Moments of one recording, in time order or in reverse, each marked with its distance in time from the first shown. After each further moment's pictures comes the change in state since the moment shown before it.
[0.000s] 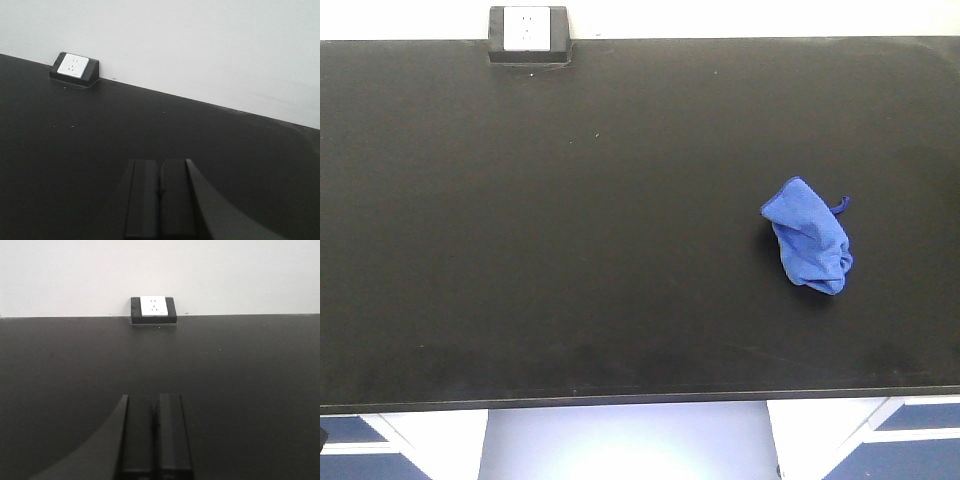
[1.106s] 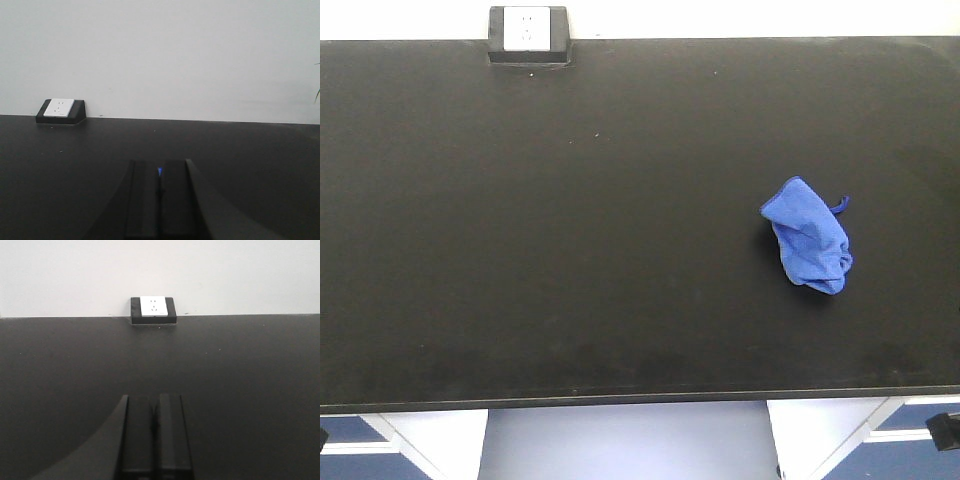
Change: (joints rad) left arm 0.000 0.000 0.000 0.000 0.000 0.000; right arm 0.000 -0.635 0.807 -0.051 -0.486 0.197
